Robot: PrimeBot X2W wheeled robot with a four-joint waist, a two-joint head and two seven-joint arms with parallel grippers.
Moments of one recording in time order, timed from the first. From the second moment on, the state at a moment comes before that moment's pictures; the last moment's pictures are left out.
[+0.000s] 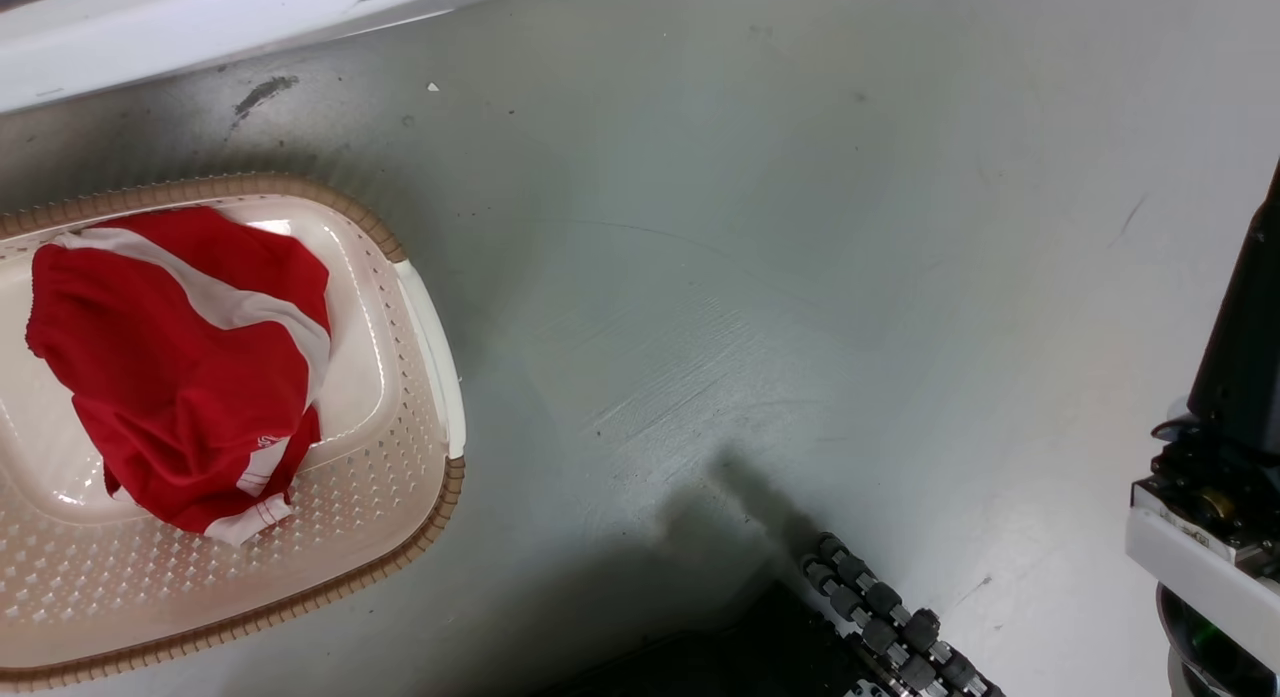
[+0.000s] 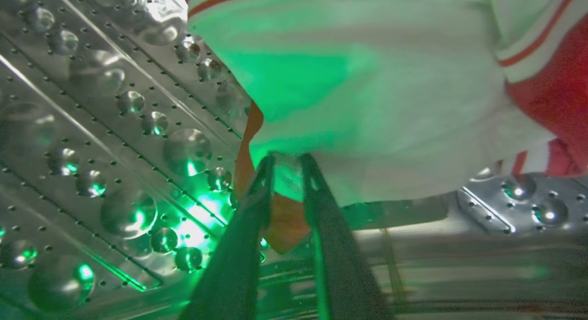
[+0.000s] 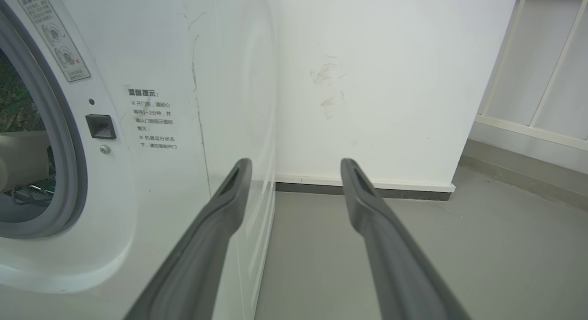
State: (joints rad) left arm -1.83 0.59 -0.38 1.11 -0.32 -0.13 0.62; right arm -0.29 -0.05 0.09 -0.61 0.23 0.13 -0.26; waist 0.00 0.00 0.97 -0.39
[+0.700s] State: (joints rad) left arm -1.77 0.65 -0.55 1.04 -0.48 -0.13 0.43; right arm -0.31 -0.05 0.13 -0.57 0.20 0.13 -0.26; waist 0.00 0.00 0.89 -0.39
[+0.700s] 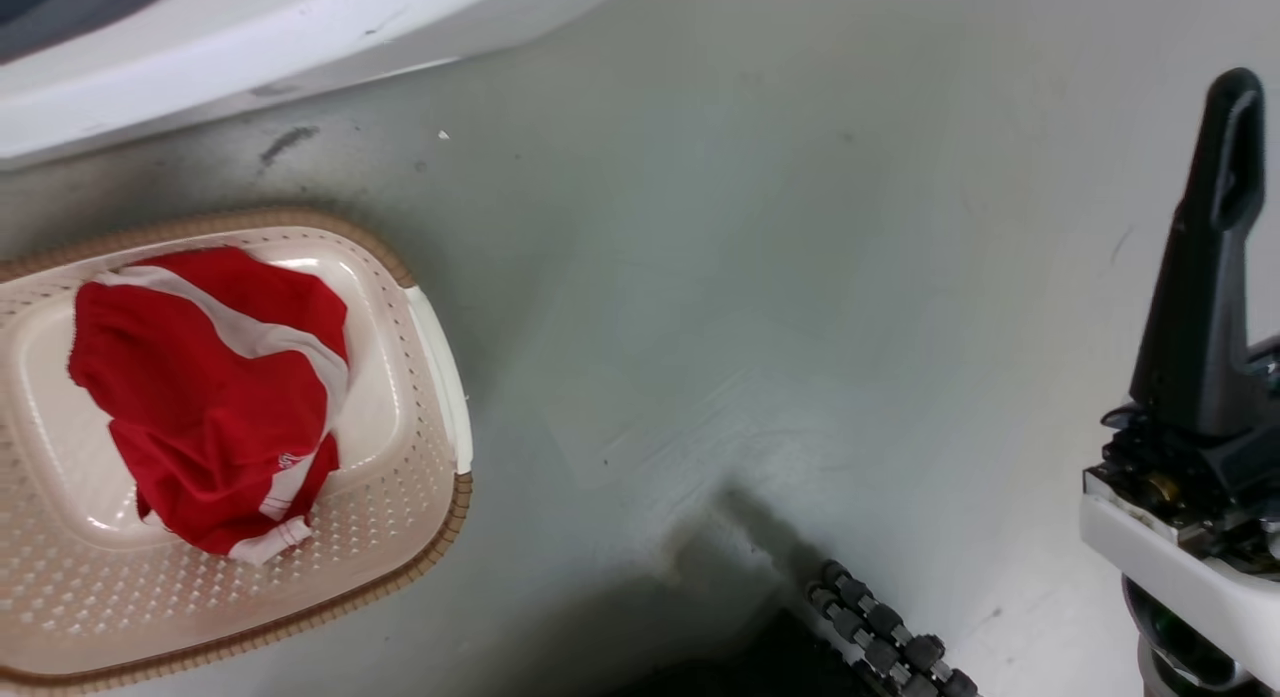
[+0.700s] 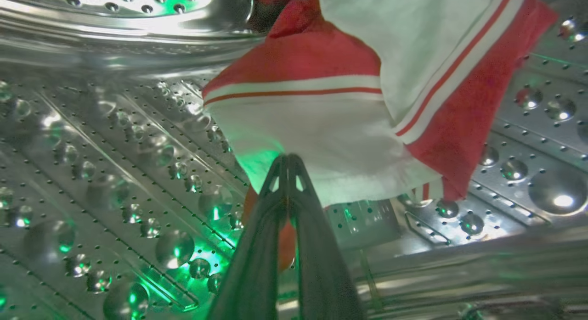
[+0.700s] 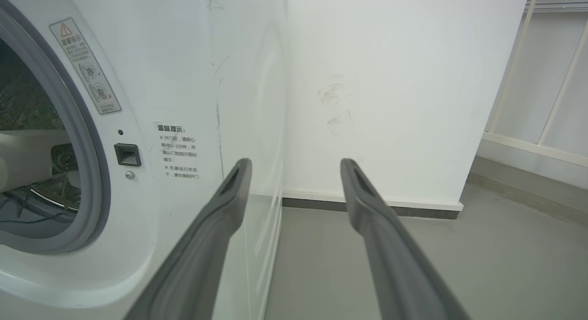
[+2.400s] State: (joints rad) left arm -0.85 0.60 -0.81 0.64 -0.86 -0.02 -0.12; right arm -0.06 -0.05 0.16 -0.31 0.05 0.13 -0.26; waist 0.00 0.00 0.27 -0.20
